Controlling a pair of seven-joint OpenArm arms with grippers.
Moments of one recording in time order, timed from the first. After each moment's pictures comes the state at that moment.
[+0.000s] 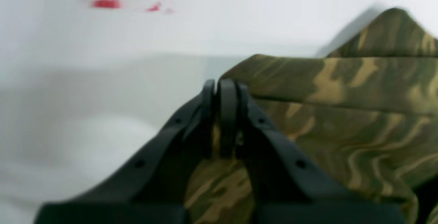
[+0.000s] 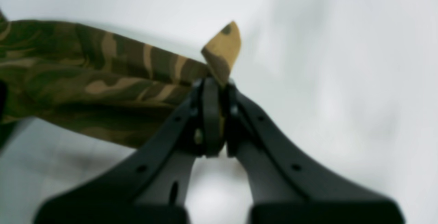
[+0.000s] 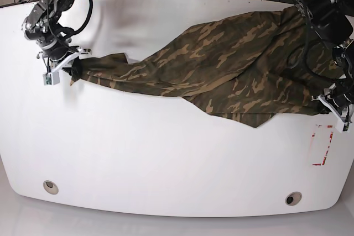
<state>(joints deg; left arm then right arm) -18.7 -22.1 -35.6 68.5 -13.7 -41.9 58.4 -7.4 7.0 40.0 94.3 24.3 40.8 -55.1</state>
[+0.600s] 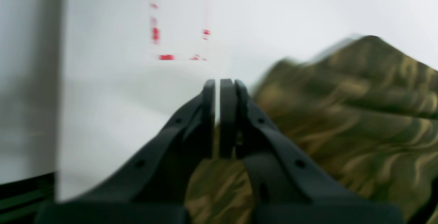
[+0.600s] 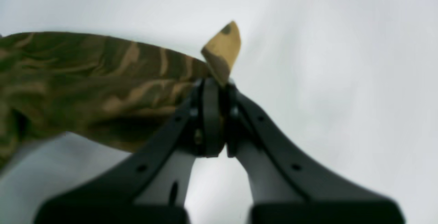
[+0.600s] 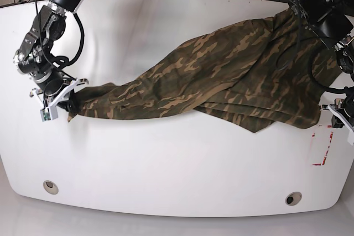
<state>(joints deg) -20.1 -19.8 -38.4 87.1 -13.7 -41.8 67.5 4.0 13.4 31.7 94.2 23.5 40.5 -55.3</state>
